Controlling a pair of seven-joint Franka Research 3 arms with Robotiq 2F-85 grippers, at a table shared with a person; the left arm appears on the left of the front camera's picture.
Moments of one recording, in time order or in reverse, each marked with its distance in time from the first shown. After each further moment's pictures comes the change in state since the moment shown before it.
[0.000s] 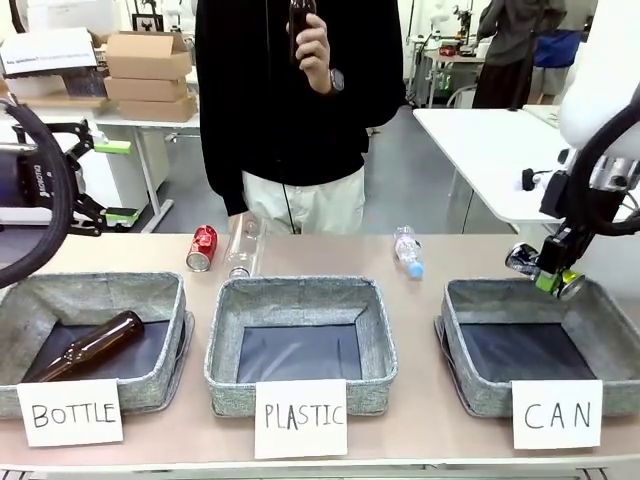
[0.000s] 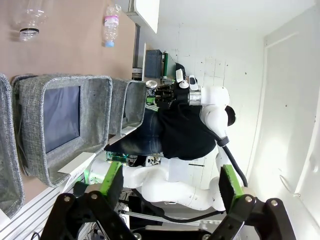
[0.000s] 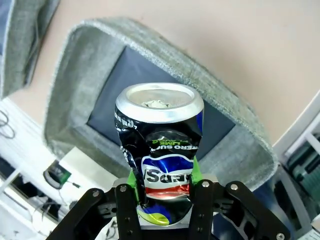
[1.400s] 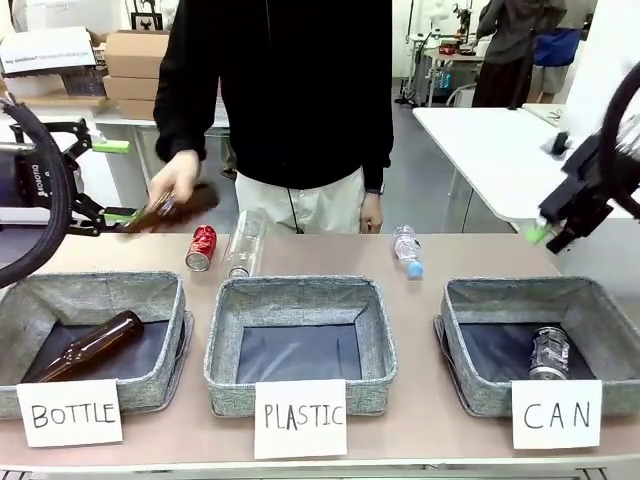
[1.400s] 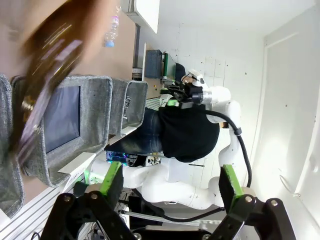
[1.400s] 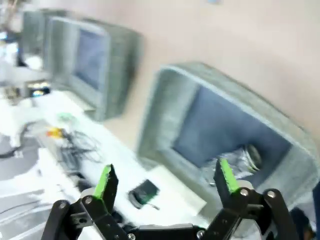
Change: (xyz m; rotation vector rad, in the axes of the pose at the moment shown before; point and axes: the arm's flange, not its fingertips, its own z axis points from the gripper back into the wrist) left arm 0.000 0.000 0.000 0.001 -0.001 0.000; right arm -0.019 -0.024 0.053 0.460 -0.255 -0.172
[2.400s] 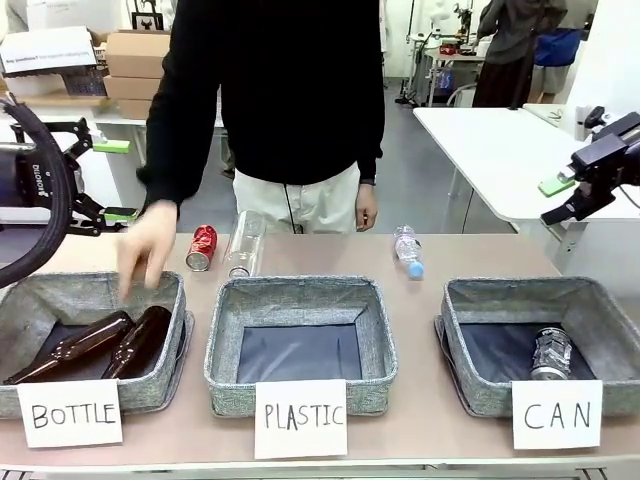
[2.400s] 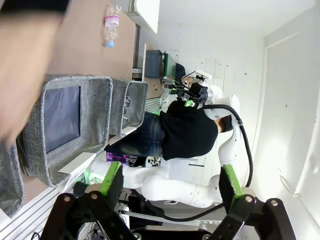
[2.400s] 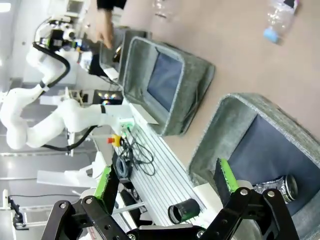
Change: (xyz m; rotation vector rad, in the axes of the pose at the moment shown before) left arm 0.000 0.000 0.000 0.000 0.000 0.001; right arm -0.005 -0.017 0.022 0.316 -0.130 0.029
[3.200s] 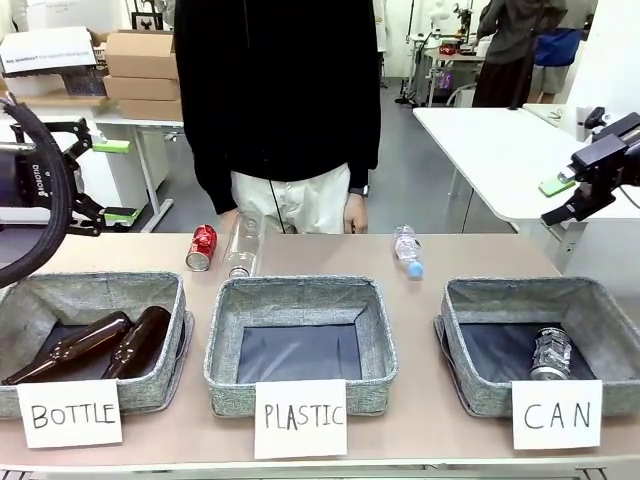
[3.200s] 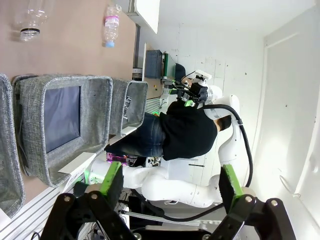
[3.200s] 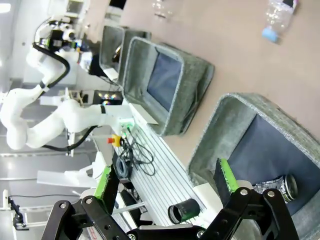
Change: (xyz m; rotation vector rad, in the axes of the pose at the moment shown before) left arm 0.000 0.000 0.000 0.001 0.000 0.000; right arm 0.000 -0.001 0.000 0.000 -0.001 -0.002
